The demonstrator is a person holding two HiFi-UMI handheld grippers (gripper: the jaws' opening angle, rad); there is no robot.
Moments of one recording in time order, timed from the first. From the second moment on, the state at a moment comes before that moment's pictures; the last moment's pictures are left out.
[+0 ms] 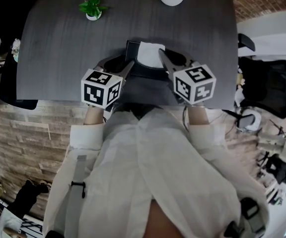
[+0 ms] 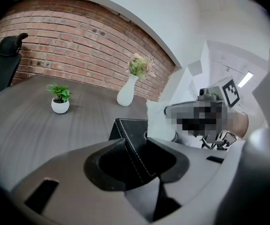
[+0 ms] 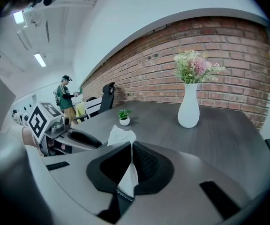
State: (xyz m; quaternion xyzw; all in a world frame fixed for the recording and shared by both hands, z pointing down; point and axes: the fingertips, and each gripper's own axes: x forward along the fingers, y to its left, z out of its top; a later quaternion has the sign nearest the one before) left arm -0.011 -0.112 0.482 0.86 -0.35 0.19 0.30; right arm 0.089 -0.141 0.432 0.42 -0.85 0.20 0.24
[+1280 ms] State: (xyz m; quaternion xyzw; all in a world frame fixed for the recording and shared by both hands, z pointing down) left arm -0.009 -0.111 0.481 0.86 -0.36 0.19 0.30; right arm 0.093 -0.164 0.409 0.44 -0.86 0.19 0.20
